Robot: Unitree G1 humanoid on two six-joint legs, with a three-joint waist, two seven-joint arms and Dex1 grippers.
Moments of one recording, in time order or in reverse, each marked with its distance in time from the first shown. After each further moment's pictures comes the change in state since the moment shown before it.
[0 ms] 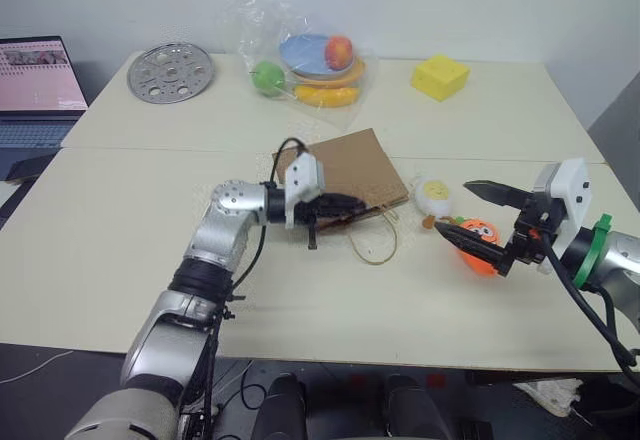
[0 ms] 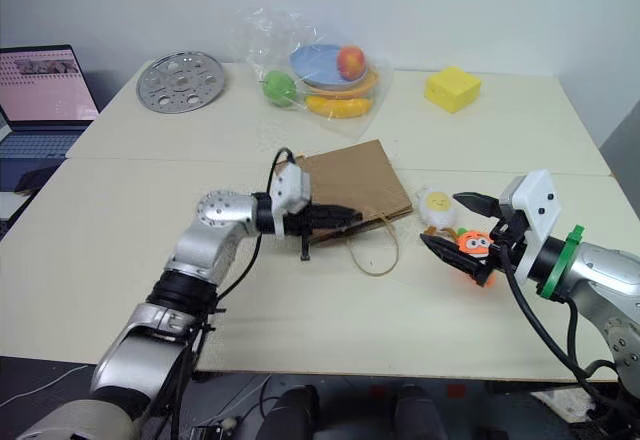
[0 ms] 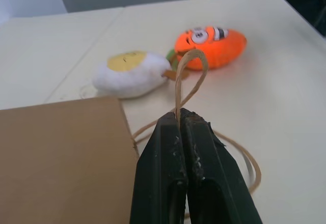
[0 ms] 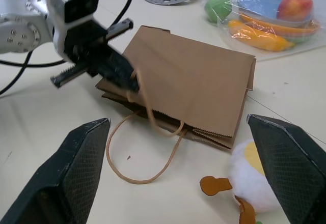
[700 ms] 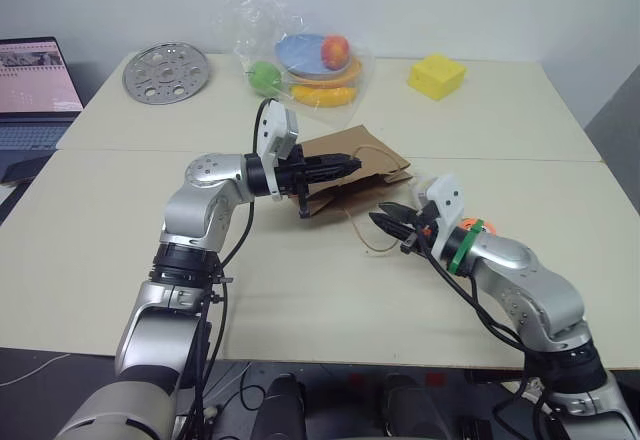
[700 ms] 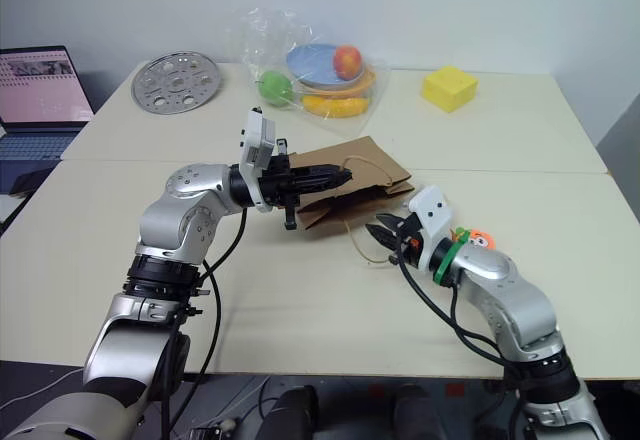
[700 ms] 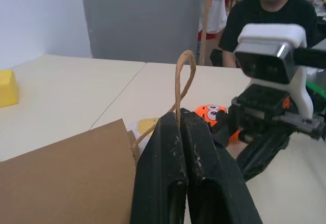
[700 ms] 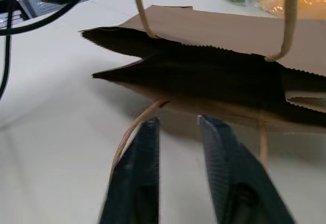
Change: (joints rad) left arm -0.023 0.014 0.096 -0.135 -0.121 0.206 0.028; right arm -0.208 0.402 0.418 0.281 -0.314 -0.093 -0.174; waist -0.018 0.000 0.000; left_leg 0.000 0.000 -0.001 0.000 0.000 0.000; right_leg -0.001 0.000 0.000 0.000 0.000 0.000
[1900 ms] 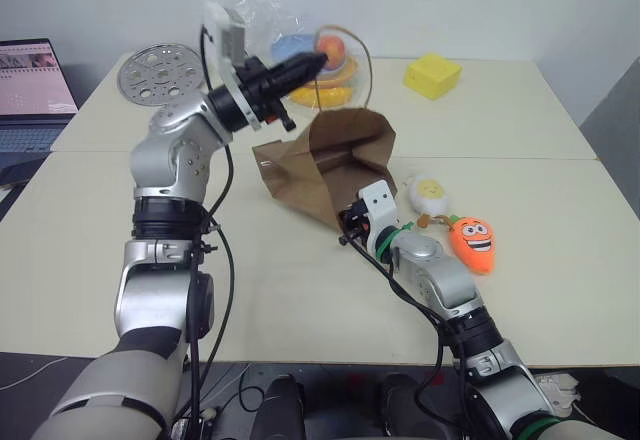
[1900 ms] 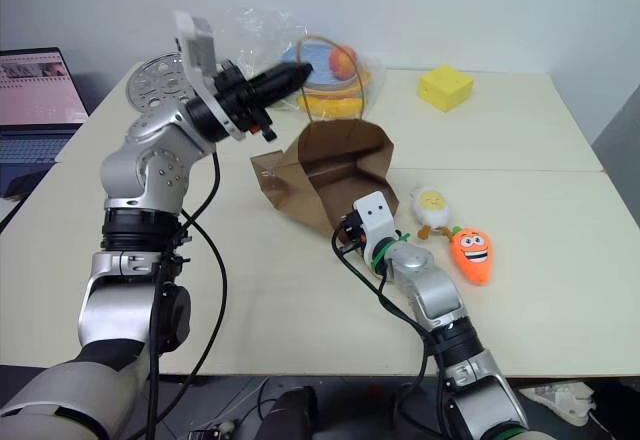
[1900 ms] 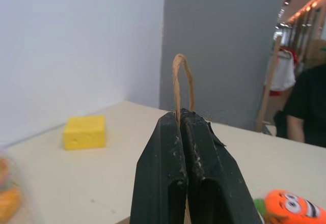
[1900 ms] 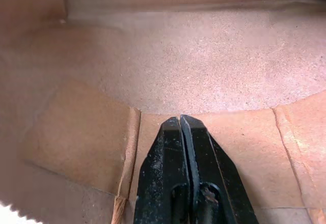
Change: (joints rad) left arm -0.260 0.003 0.218 0.172 -0.069 0.061 0.265; right arm -0.173 0.356 0.099 0.459 -0.319 -0.049 -0.187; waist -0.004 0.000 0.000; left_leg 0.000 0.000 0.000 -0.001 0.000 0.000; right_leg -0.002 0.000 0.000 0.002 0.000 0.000
